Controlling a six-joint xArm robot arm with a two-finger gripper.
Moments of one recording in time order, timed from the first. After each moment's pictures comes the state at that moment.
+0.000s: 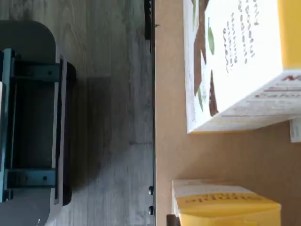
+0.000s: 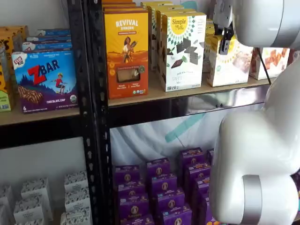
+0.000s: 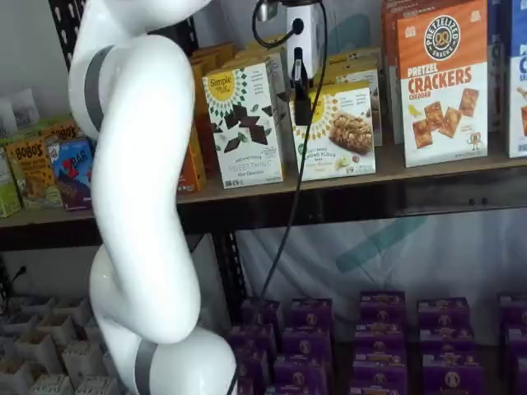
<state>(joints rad) -0.35 -0.11 -1.63 0.14 1.78 -1.89</state>
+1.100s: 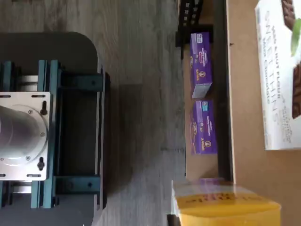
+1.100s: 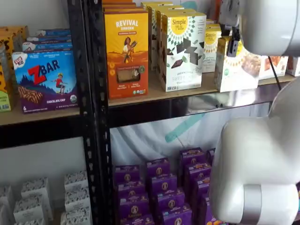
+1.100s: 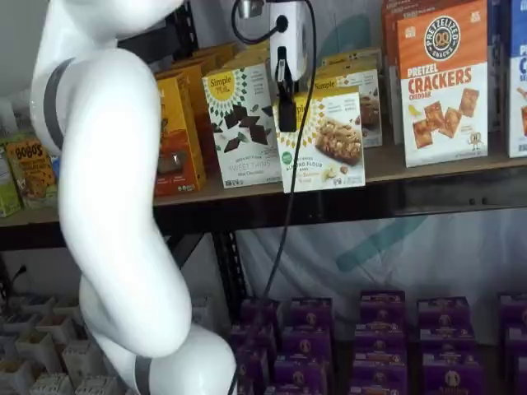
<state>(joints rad) -0.38 -0.28 -1.50 0.13 1.88 -1.91</state>
